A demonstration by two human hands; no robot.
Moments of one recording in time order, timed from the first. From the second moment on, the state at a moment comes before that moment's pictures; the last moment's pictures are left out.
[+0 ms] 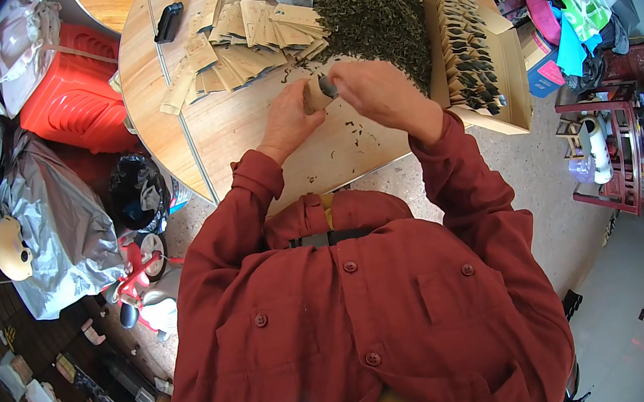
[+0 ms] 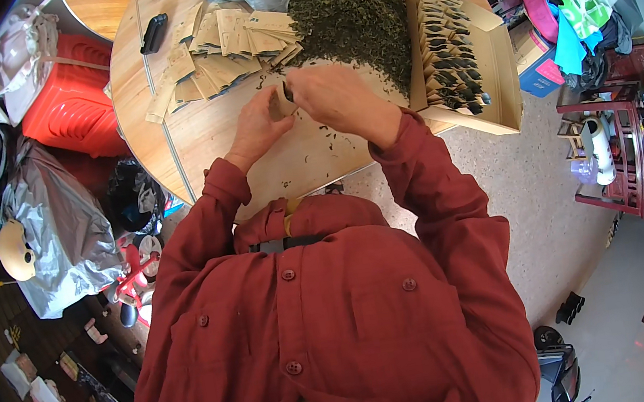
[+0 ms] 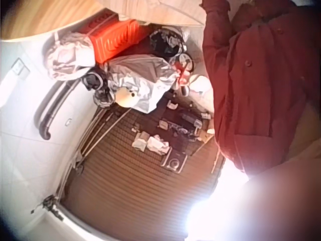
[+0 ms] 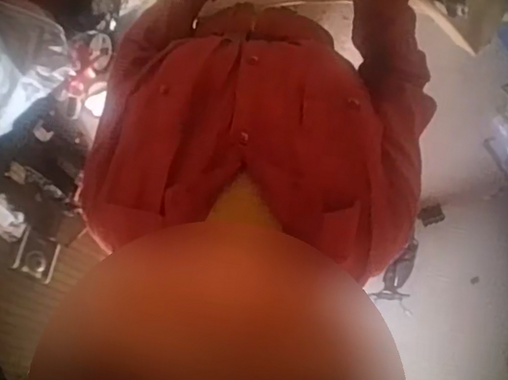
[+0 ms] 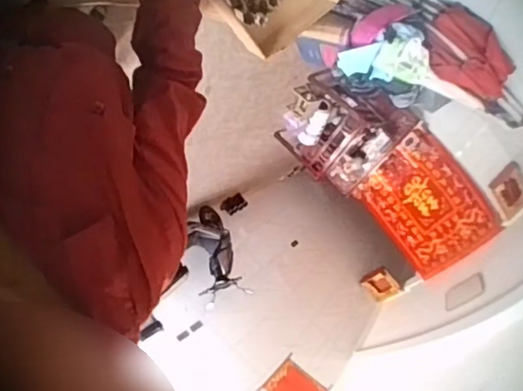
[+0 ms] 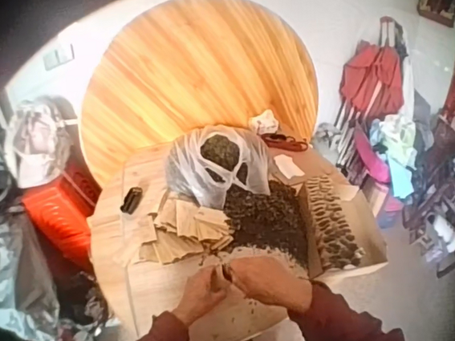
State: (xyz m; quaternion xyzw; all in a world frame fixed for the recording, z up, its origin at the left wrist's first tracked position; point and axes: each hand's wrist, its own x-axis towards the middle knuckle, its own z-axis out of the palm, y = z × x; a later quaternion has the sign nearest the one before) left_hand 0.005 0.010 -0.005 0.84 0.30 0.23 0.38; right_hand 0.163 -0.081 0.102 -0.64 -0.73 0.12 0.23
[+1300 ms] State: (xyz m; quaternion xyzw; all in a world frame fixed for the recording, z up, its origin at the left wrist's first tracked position) left_hand -0.003 0.020 0.000 0.80 0.31 0.22 0.46; right_hand 0.232 -0.073 0.001 -0.55 -0.25 0.36 0.71
